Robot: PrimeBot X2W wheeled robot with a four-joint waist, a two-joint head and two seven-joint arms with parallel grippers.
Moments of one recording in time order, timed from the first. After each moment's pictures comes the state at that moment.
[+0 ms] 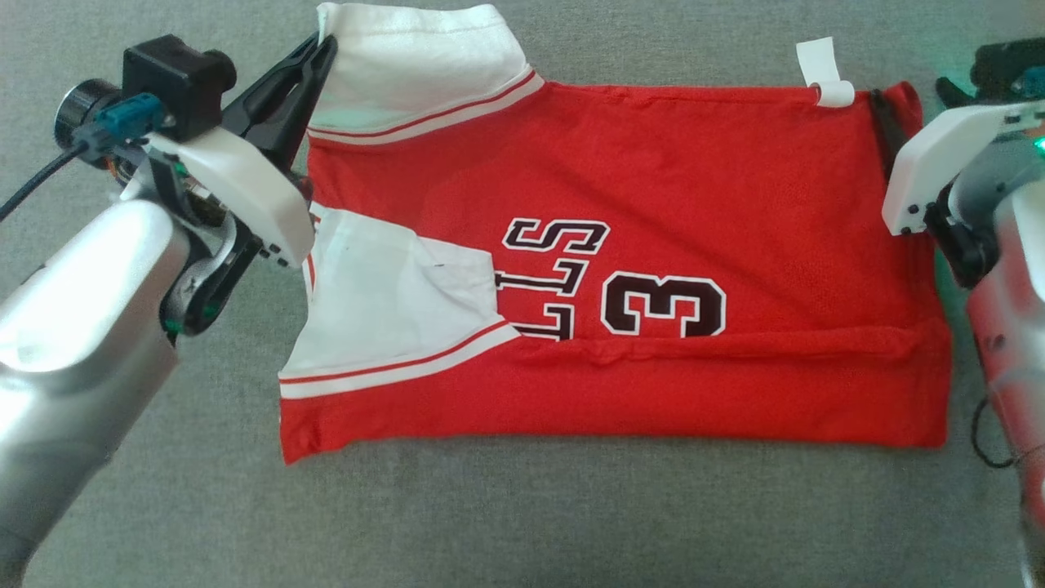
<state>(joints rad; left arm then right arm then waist) -0.94 0.57 -0.91 0.30 -0.81 0.00 0.08 -0.84 -0.28 0.14 0.87 0.14 0.13 0.22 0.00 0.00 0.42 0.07</state>
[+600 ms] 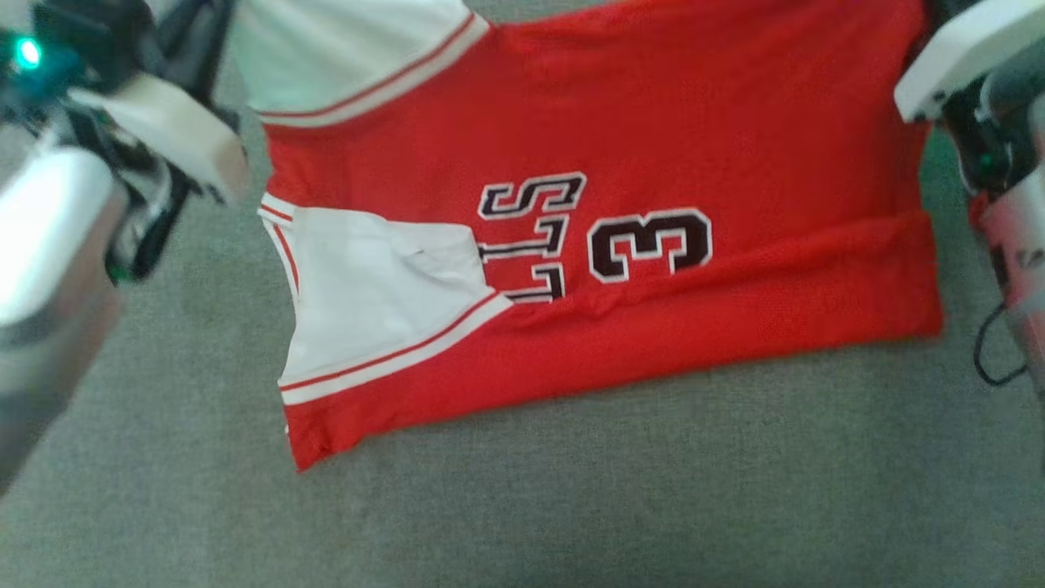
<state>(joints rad) -0.99 0.59 -0.88 0.41 -0.75 0.04 0.00 -0.99 -0.33 0.31 0.84 0.44 0.13 0.06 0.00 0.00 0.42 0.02</state>
